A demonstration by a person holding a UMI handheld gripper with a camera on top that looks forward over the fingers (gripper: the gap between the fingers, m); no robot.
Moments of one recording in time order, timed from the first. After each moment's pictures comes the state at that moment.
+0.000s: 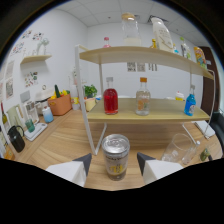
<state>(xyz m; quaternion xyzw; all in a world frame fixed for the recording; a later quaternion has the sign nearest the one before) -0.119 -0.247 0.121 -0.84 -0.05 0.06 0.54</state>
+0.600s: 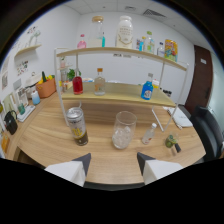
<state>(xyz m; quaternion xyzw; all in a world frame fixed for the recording) 0.008 -0.355 0.129 -0.89 -0.02 -0.02 0.45</state>
